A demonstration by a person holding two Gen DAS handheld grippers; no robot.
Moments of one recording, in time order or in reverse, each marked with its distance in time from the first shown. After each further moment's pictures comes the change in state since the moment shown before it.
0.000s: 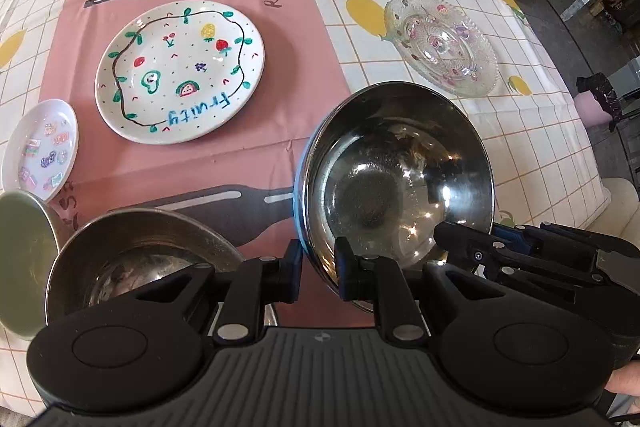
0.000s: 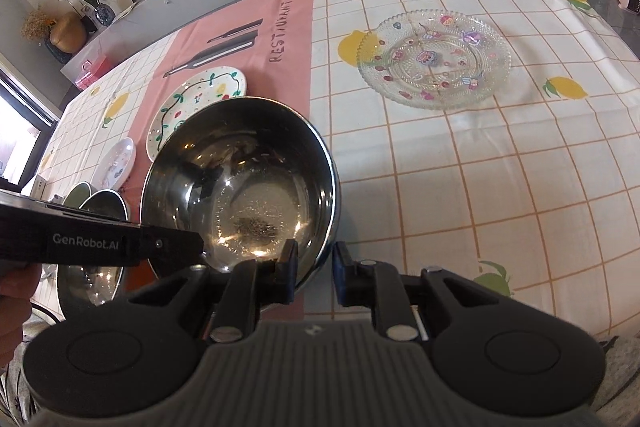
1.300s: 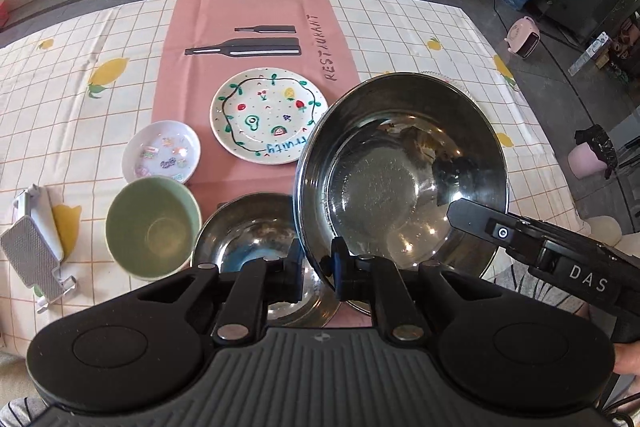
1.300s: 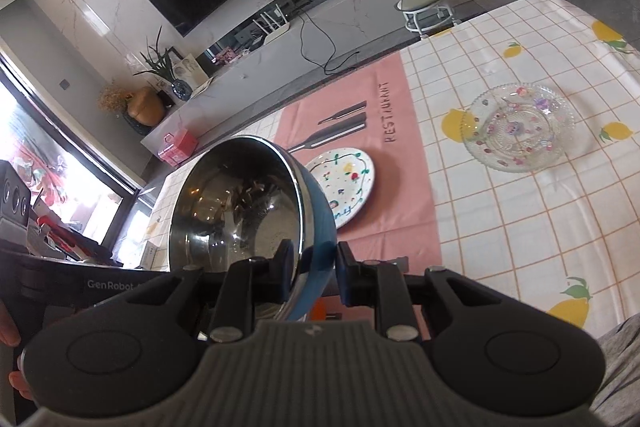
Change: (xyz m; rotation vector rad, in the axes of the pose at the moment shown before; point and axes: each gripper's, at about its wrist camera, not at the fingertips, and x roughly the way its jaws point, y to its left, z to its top) left arm -0.123 0.039 -0.041 -0.078 -0.167 0.033; right arm -0.079 0.060 0.002 0.068 -0.207 0.268
